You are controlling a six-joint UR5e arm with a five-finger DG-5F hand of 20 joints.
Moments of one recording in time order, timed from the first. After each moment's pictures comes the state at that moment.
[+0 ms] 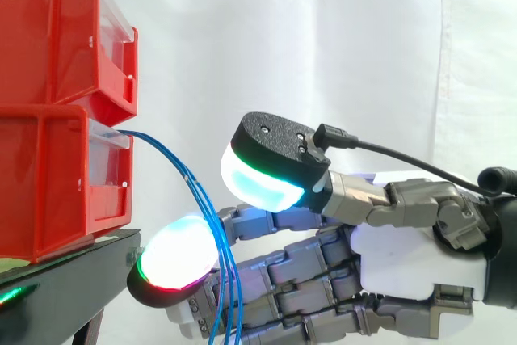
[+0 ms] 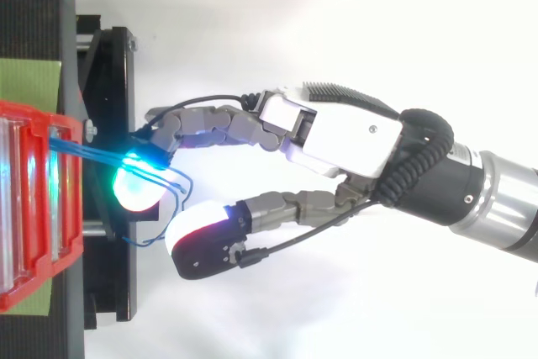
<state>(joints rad) 0.26 -2.37 -1.23 -2.58 -1.06 -0.31</state>
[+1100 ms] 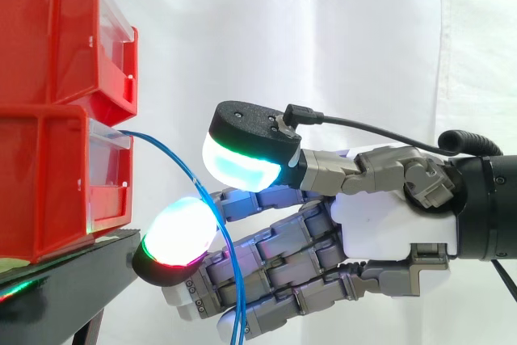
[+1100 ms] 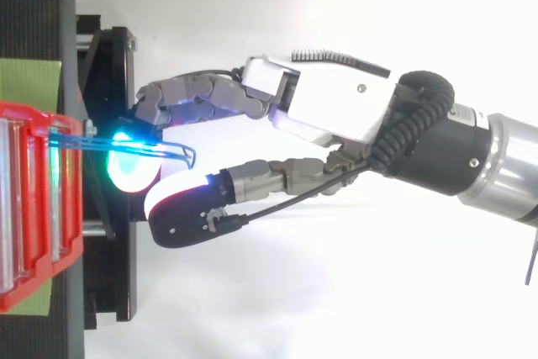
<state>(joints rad) 0.22 -2.37 -1.12 -2.80 -1.13 -0.26</state>
